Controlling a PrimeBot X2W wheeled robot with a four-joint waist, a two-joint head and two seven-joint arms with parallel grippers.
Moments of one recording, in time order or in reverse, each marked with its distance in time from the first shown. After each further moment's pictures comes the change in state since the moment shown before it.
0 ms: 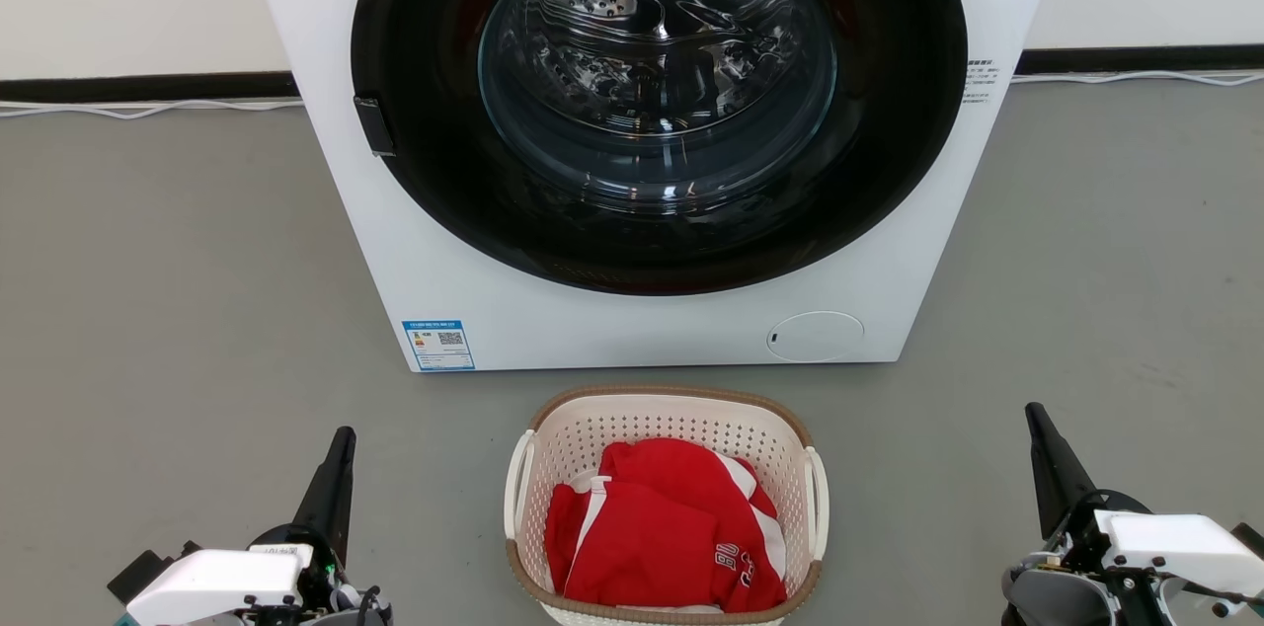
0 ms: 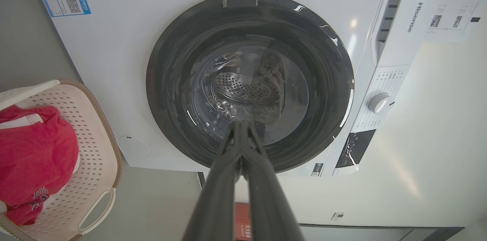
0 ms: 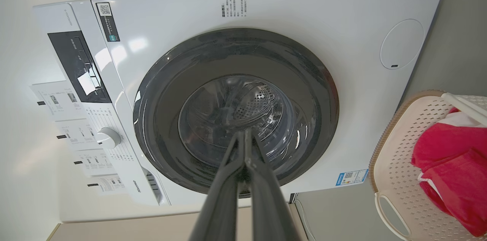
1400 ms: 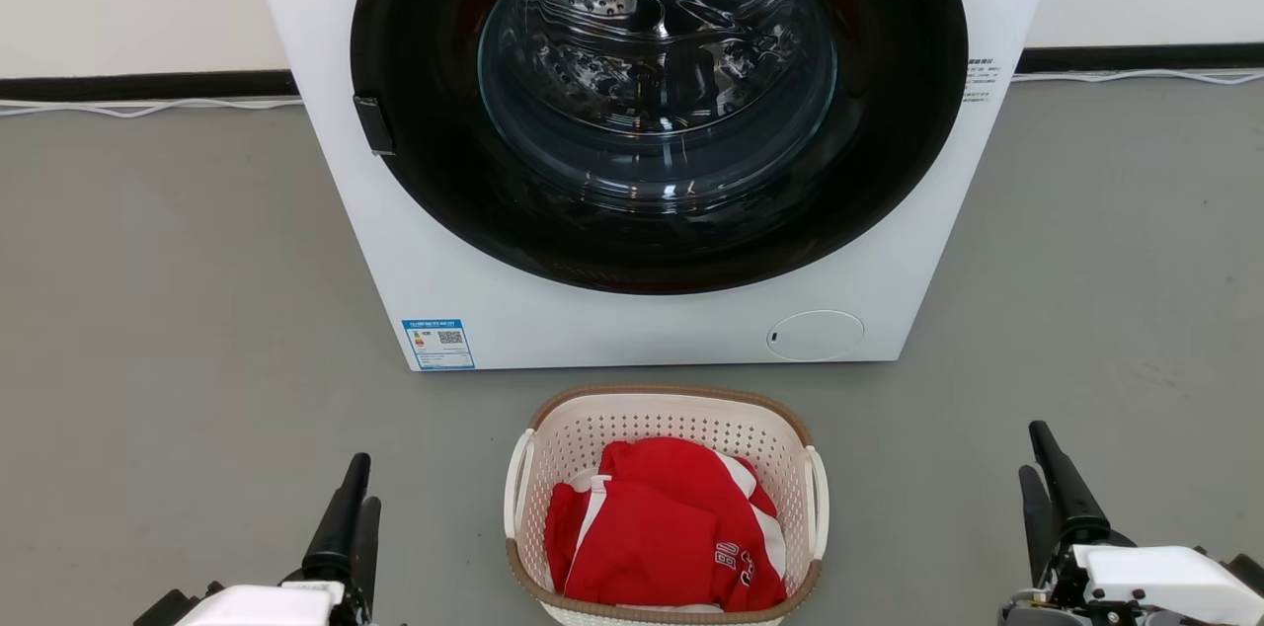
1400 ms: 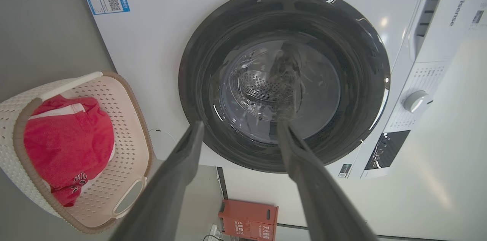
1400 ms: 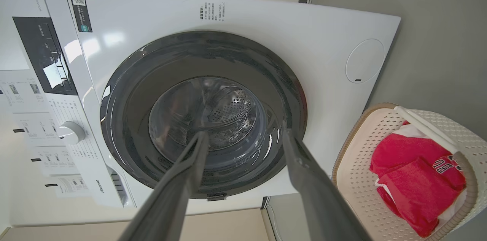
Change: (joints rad) left arm 0.041 -0.003 -0.048 0.045 0.034 0.003 -0.058; right arm 0.044 0.008 0.013 0.018 -0.112 -0.001 -0.051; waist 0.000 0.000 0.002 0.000
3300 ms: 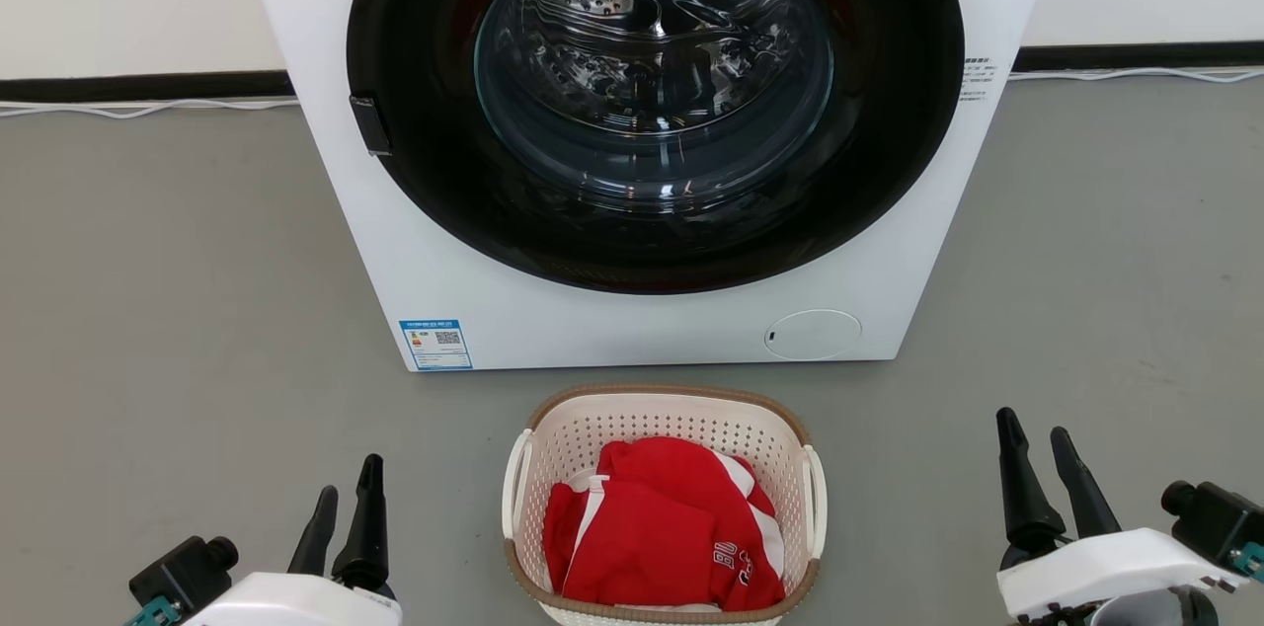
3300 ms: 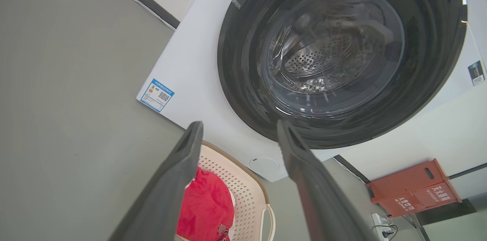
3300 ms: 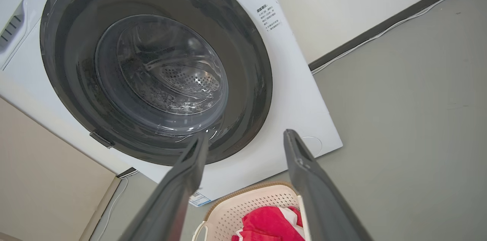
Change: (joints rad) left arm -0.004 0.002 0.008 0.009 0.787 -0.002 -0.159; right arm -0.002 -0.041 0.050 -0.015 -0.872 0.001 -0.157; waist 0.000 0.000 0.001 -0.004
